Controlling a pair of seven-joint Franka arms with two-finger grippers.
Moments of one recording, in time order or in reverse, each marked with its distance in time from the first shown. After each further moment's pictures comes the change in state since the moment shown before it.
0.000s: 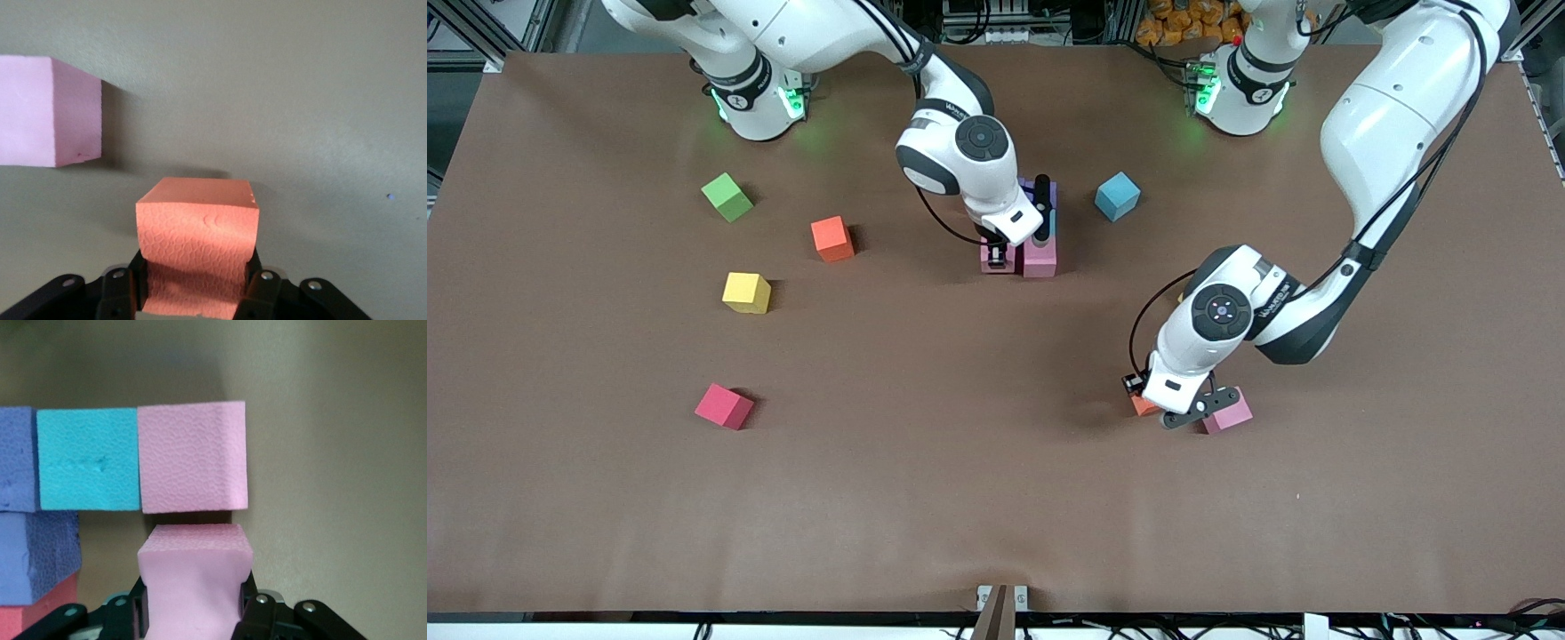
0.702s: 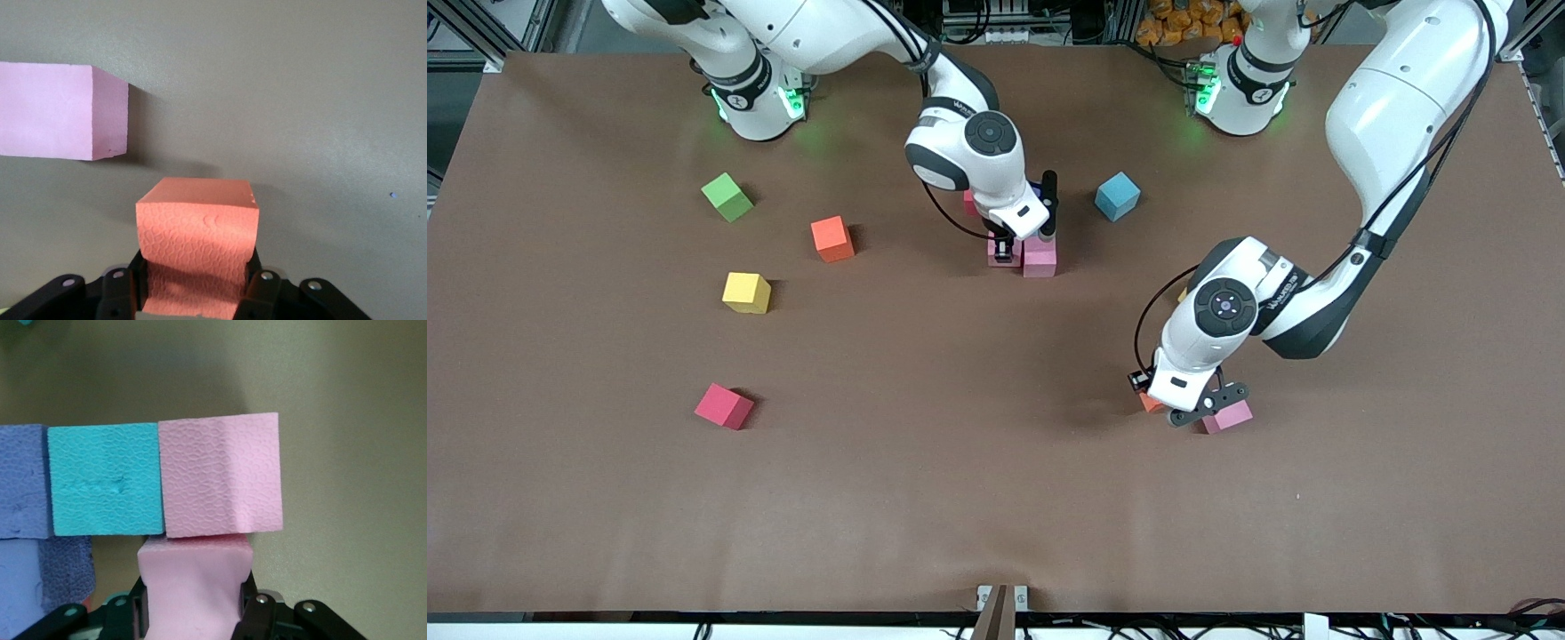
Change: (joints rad) left arm 0.000 -0.032 -0.005 0.001 -0.014 -0.049 -0.004; right arm 0.031 0.022 -0.009 -0.002 -0.016 0.018 0.063
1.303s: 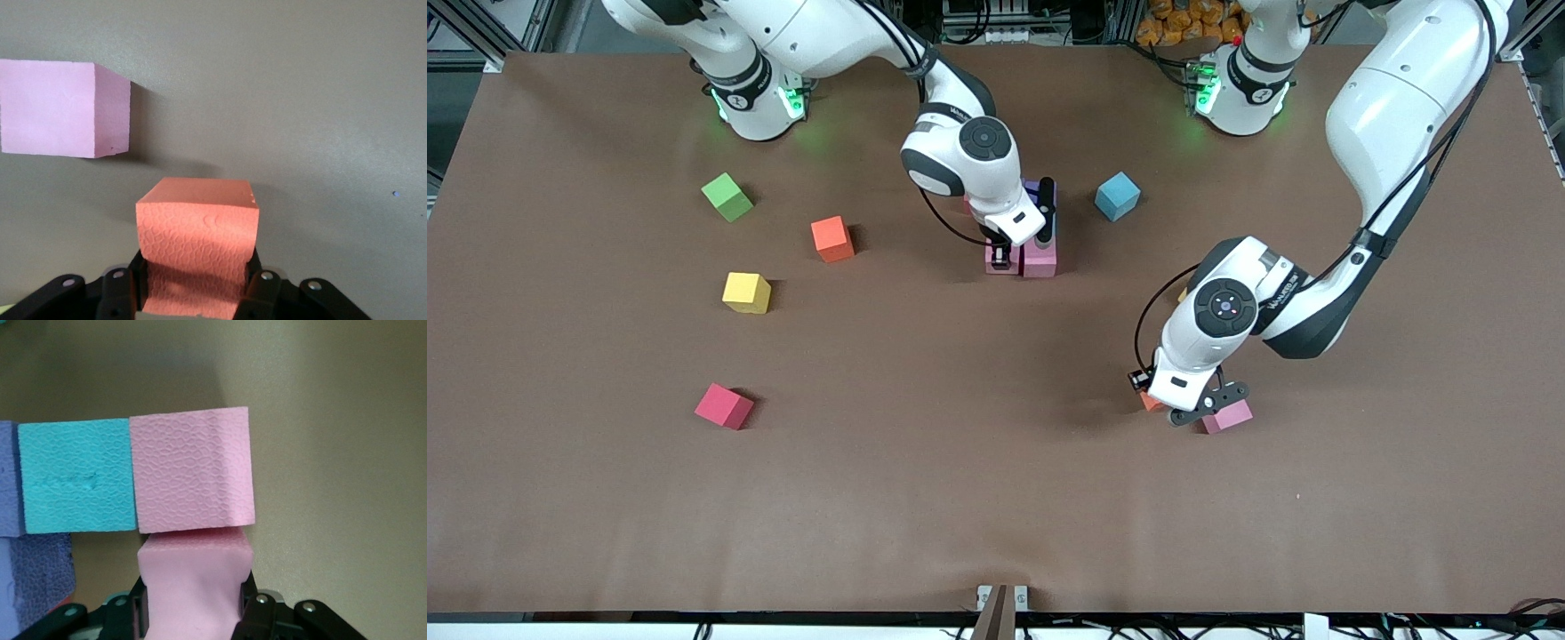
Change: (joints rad) left arm 0.000 -0.001 0.000 0.000 -0.005 -0.007 0.000; right arm 0.001 0.000 -0.018 0.000 -0.004 0.021 0.000
